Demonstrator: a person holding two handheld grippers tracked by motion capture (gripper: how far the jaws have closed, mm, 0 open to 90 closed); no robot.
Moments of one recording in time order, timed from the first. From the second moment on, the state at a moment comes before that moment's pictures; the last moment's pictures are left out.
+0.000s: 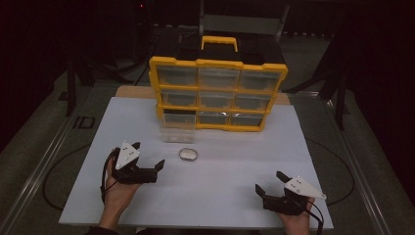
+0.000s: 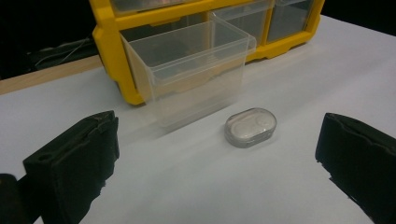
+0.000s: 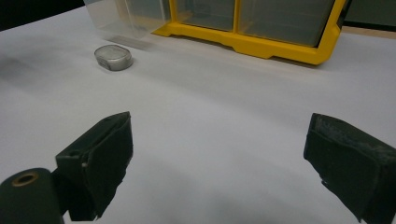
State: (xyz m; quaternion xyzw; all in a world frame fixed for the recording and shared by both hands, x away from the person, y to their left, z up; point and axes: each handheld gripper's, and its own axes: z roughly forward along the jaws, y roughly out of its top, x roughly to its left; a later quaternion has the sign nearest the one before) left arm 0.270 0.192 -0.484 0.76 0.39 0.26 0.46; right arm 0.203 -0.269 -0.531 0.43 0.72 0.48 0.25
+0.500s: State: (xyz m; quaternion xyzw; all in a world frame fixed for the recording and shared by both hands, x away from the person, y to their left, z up) left arm 0.283 0.181 -0.484 0.76 0.38 0.25 0.46; right arm 0.202 -0.269 -0.530 0.43 0.72 0.48 0.26
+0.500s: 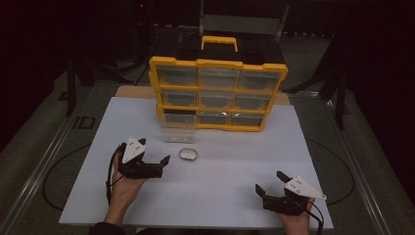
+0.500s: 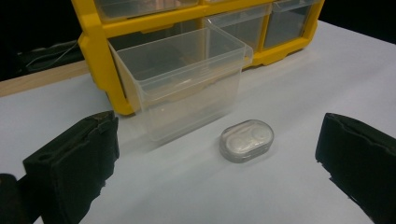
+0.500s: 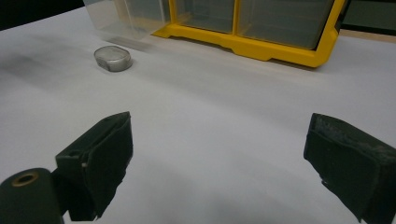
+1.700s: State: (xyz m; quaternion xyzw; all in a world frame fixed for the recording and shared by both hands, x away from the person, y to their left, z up) left arm 0.312 0.139 -0.492 0.78 0.36 0.24 0.45; right arm 0.203 -0.266 -0.530 0.42 0.72 0.48 0.27
